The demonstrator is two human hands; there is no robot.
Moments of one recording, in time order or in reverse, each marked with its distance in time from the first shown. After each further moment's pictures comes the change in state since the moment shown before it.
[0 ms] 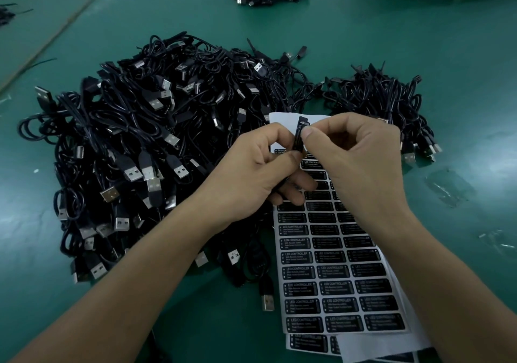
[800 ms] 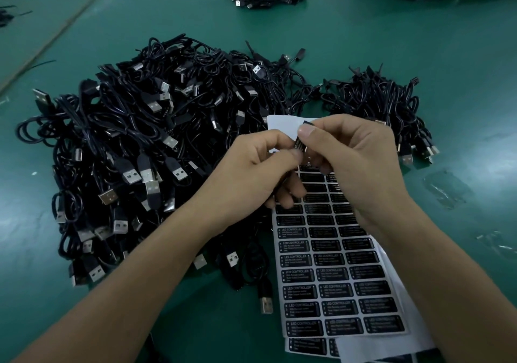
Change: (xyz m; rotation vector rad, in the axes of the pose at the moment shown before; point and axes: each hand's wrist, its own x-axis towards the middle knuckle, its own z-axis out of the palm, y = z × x) left_hand -0.003 0.003 -0.001 0.030 0.031 0.017; right_hand 0.004 -0.002 -0.004 0.220 -0.124 0.136
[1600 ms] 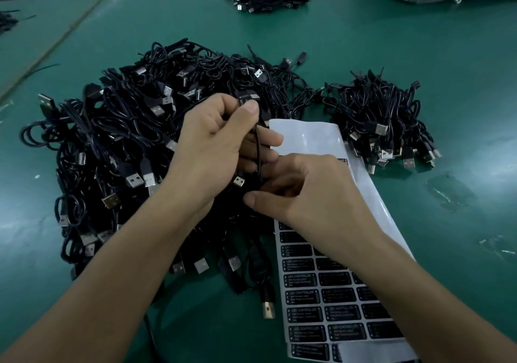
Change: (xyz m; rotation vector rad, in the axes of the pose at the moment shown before) left_hand 0.001 0.017 -0.019 -0.092 0.370 0.098; right_hand -0.026 -0.002 0.026 -0.402 -0.258 0.068
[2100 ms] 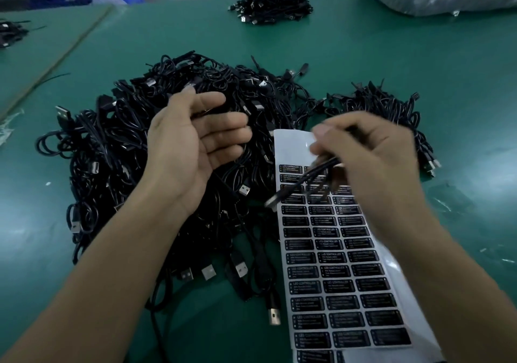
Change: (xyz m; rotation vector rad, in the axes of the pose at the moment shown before) left_hand 0.007 0.014 -0.024 -0.389 0.223 -0.135; right_hand 0.011 -0.017 -0.037 0.320 0.279 -0.093
